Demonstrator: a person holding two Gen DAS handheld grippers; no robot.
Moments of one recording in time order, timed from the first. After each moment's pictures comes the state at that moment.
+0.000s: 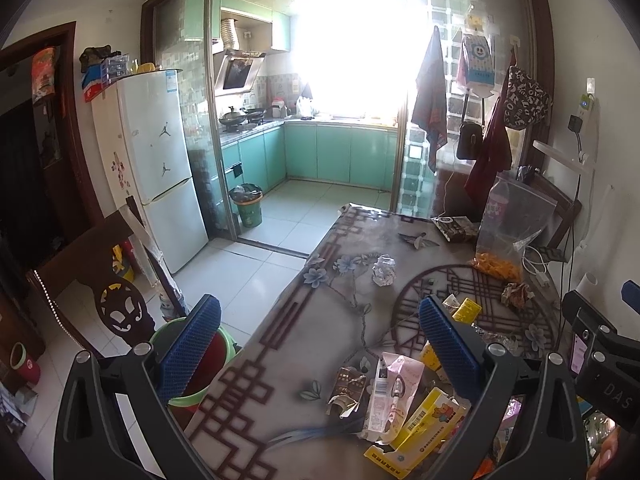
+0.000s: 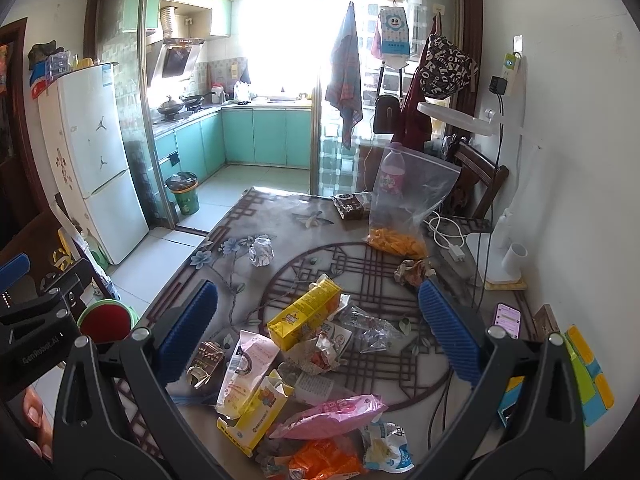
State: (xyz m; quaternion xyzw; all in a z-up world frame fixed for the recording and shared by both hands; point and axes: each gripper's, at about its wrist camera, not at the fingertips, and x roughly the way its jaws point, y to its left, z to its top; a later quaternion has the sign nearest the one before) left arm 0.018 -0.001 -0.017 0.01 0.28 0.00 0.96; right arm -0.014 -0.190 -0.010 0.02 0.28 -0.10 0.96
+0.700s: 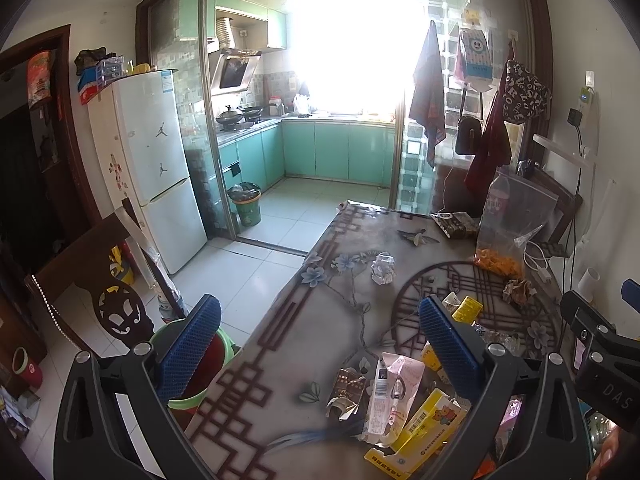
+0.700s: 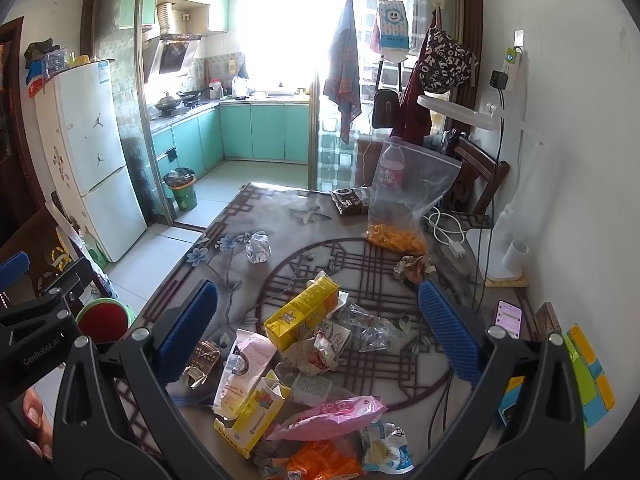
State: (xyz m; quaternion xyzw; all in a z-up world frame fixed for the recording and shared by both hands) left arm 0.023 -0.002 -0.018 0.01 0.29 0.00 0.96; right arm -0.006 -0.194 -0.019 0.02 0.29 -0.10 0.95
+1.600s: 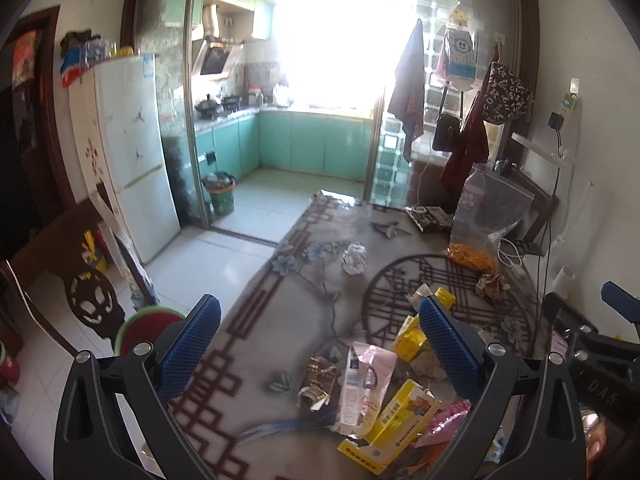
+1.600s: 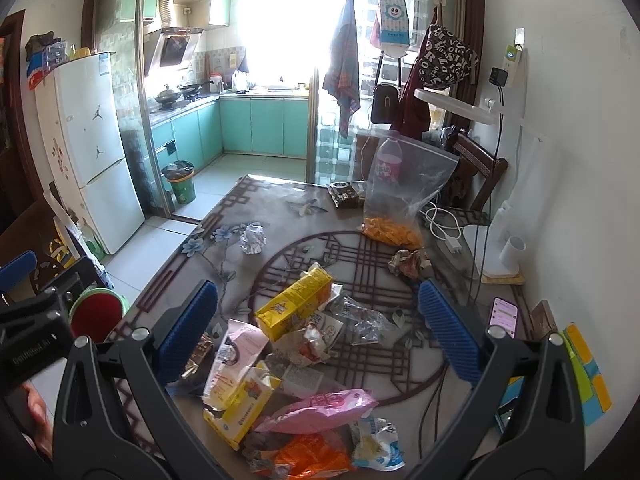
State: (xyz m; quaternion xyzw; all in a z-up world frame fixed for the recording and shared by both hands) left arm 0.023 -0.005 -0.034 -0.02 0.31 -0.05 0.95; right arm -0.012 -0.204 -0.028 0.01 0.30 -0.10 0.95
